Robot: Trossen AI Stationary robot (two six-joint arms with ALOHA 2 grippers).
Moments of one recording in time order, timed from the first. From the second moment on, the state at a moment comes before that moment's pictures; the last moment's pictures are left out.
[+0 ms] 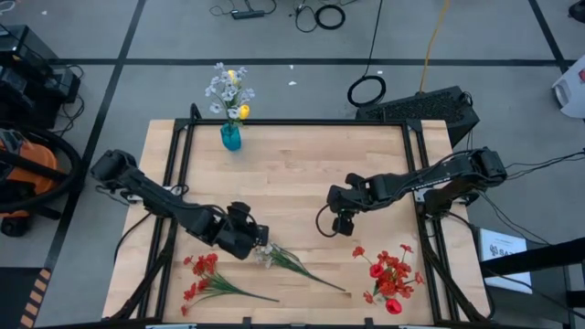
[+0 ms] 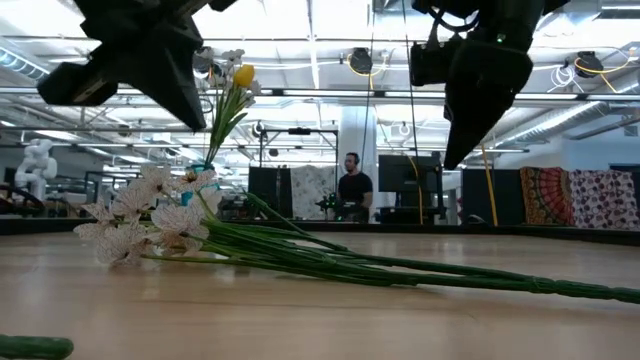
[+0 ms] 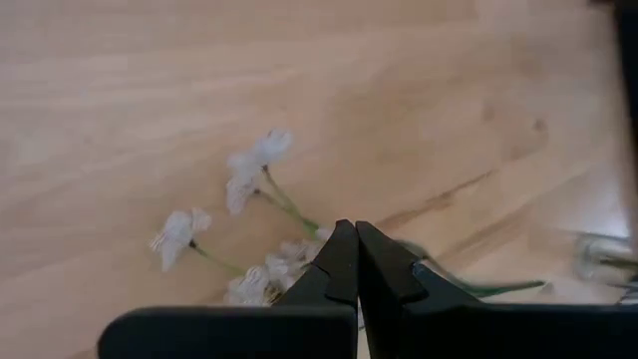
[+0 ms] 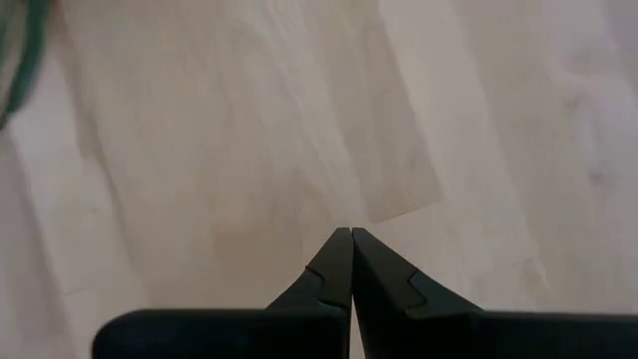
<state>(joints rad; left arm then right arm) -0.48 1.51 1.01 -0.60 -0.43 -1.75 0.14 1.50 1.01 -0.71 0.19 0.43</state>
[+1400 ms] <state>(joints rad) -0.52 1.69 1.13 -0.51 -0.31 -2.04 0.00 1.25 0.79 -0.76 0.02 0.35</state>
